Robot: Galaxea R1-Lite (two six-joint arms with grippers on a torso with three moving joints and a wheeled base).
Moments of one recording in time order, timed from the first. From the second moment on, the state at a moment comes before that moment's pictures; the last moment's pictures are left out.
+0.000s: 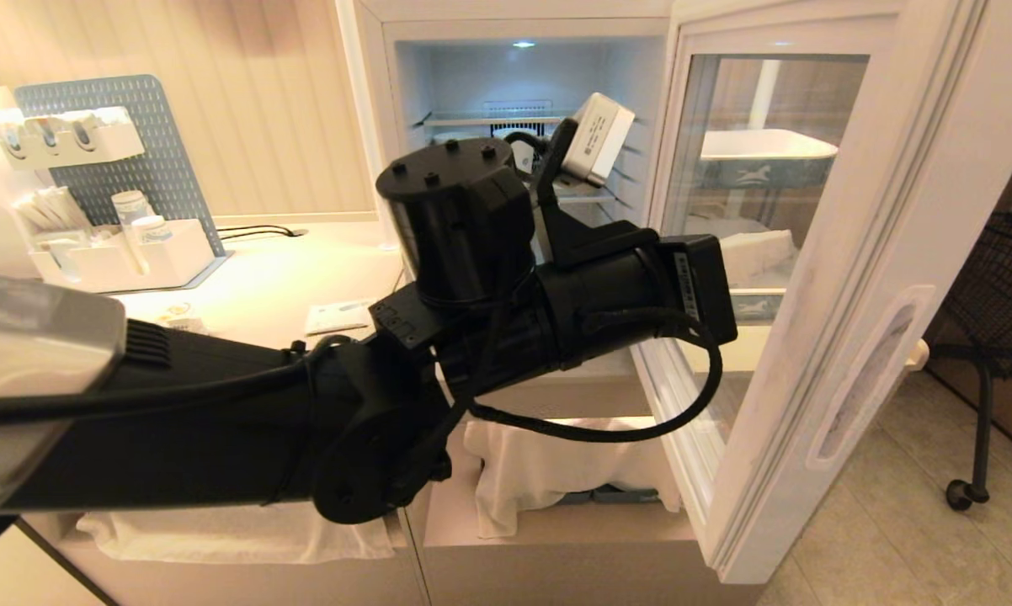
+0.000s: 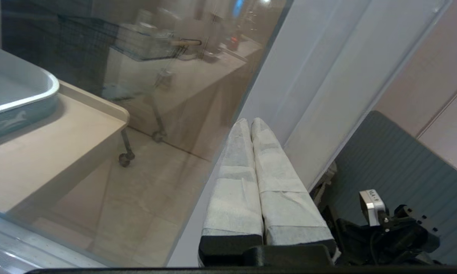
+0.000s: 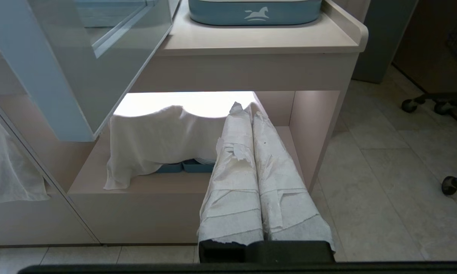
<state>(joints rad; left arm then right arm) -0.91 1.93 -1.30 -0.92 -0.44 -0.48 -0.01 0.00 0.00 -0.01 0.01 -0.04</state>
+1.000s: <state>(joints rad) -0.86 1.73 -0.96 -0.94 -0.39 -0.47 -0.01 0.00 0.00 -0.01 0.01 -0.04</state>
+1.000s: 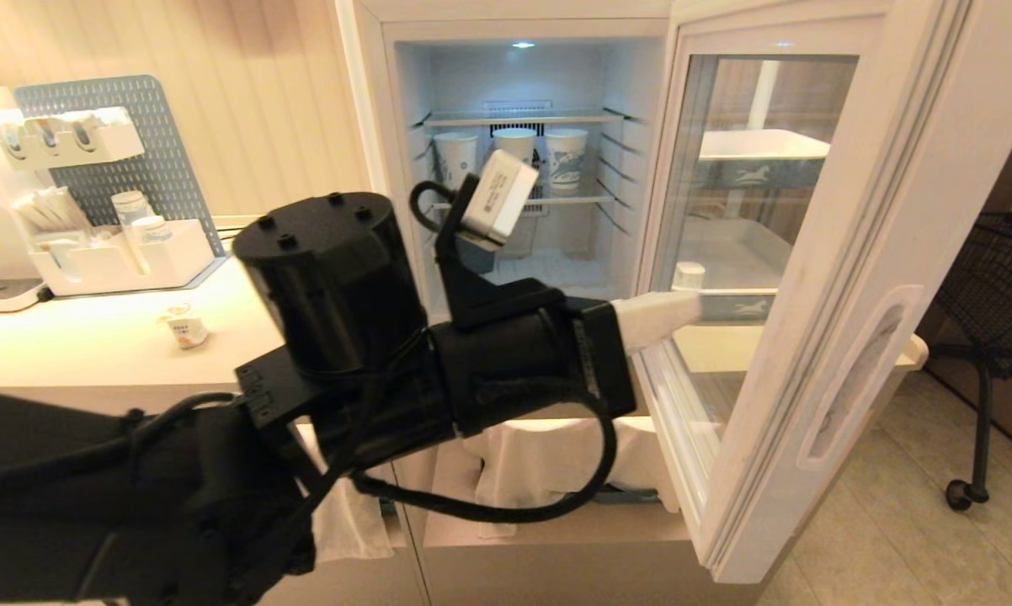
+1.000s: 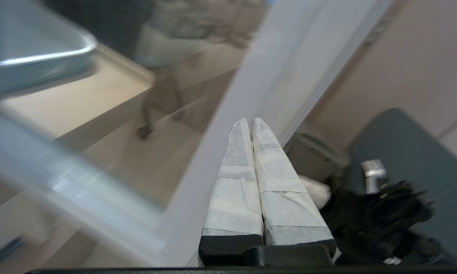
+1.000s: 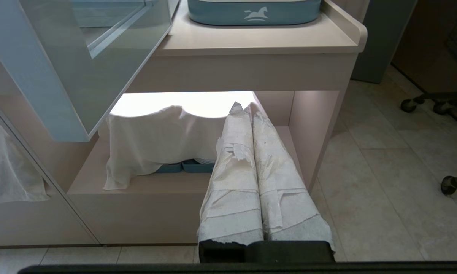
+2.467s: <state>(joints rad) -0.15 1.17 -0.39 -0.54 -0.26 0.02 -0.01 0.00 0.00 -0.01 0.01 -0.04</state>
